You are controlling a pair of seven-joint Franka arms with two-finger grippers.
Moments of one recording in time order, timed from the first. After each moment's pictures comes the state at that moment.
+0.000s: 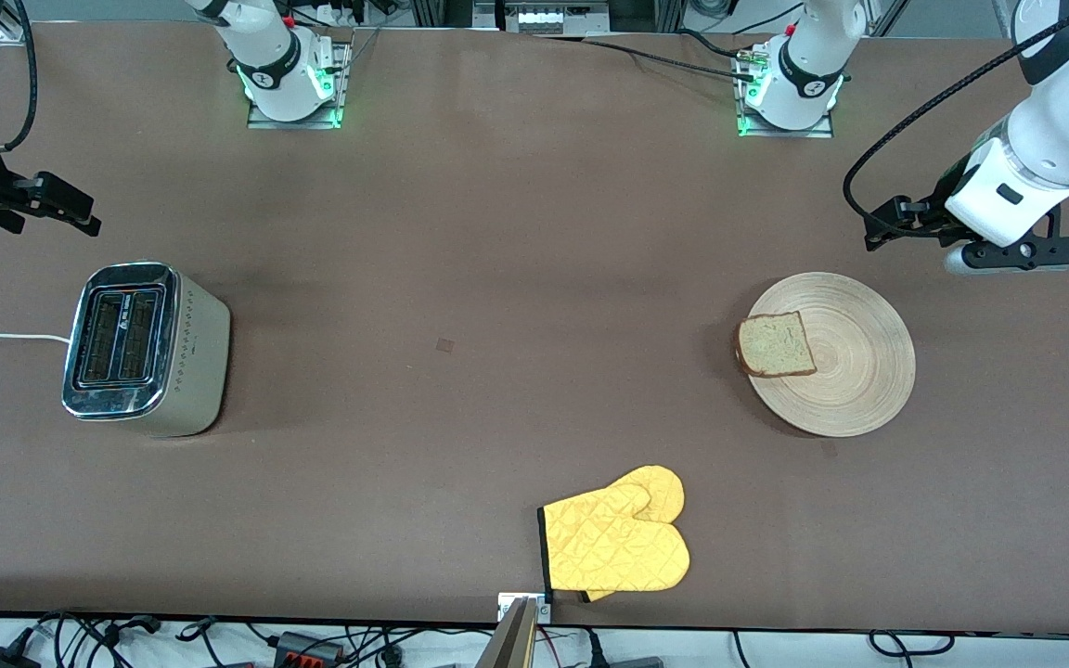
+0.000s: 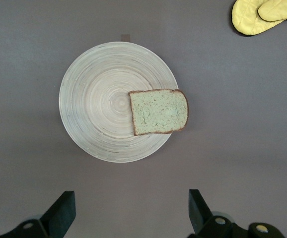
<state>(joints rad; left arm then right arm) 0.27 -0.04 -0.36 -1.80 -0.04 1.69 -0.17 -0.04 -0.07 -0.03 -1.78 0.00 1.70 -0.04</state>
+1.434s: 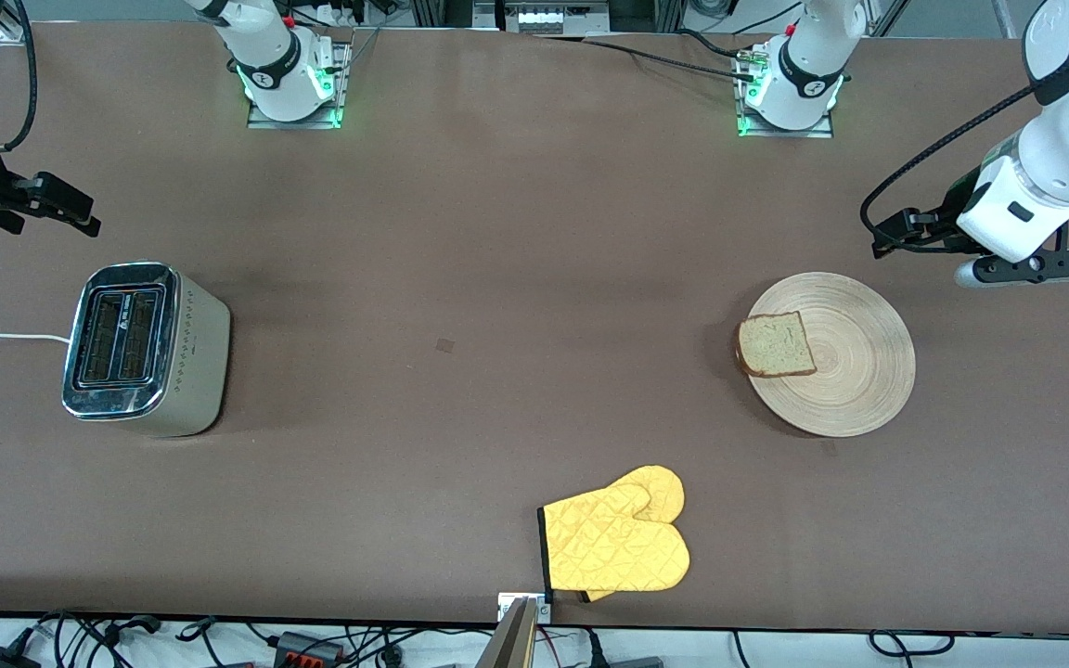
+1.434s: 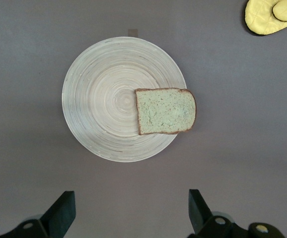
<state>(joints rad) 0.30 -0.01 -0.36 -1.80 -0.04 1.69 -0.18 -0.04 -0.07 -0.02 -1.78 0.00 1.71 -0.04</state>
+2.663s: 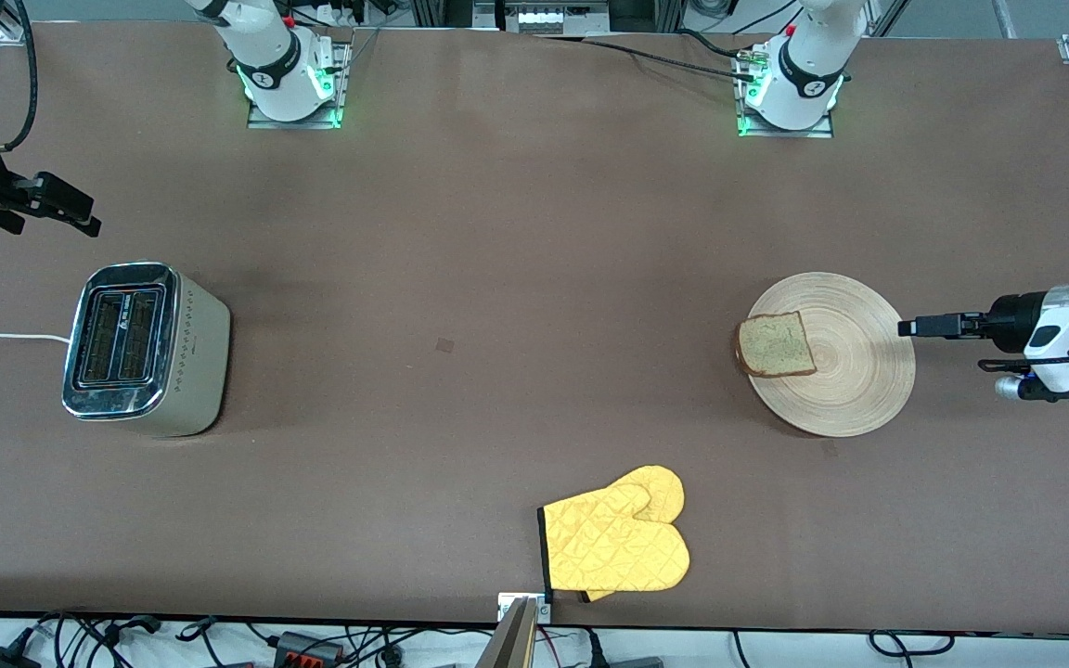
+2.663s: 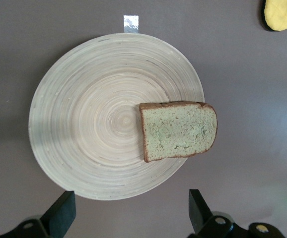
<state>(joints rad) 0.54 0.46 -0.36 -1.62 -0.21 1.71 0.18 -0.04 -0.07 -0.02 -1.78 0.00 1.71 -0.04</state>
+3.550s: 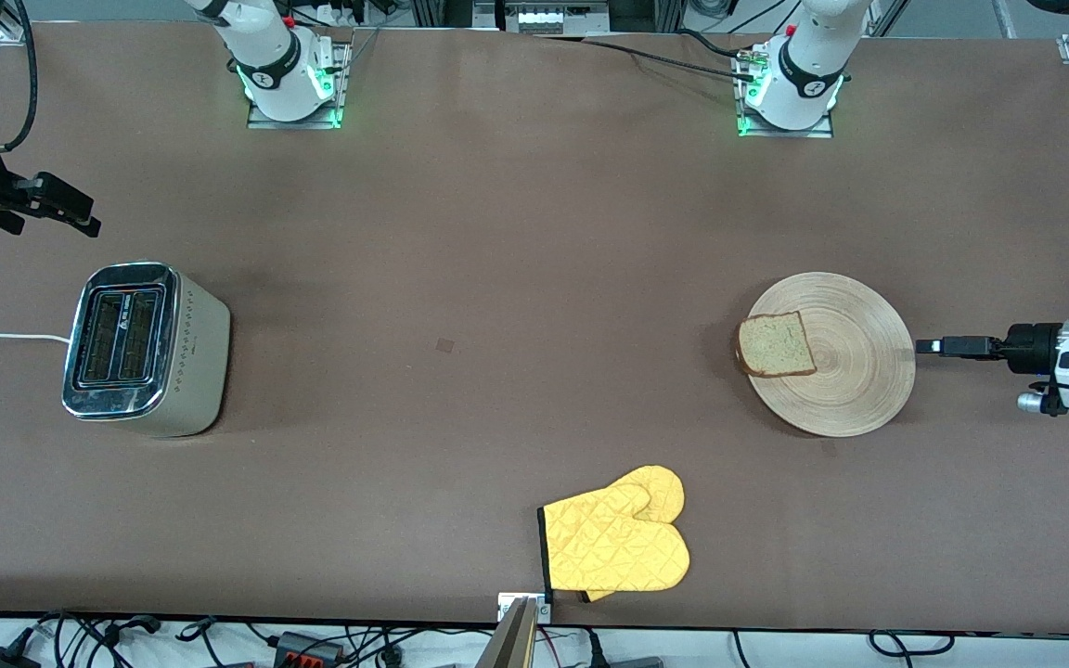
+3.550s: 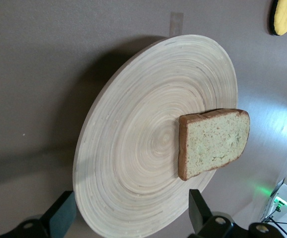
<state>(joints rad) 0.71 0.75 -0.36 -1.51 -0.29 1.72 0.45 -0.04 -0.07 -0.02 -1.78 0.00 1.71 -0.04</state>
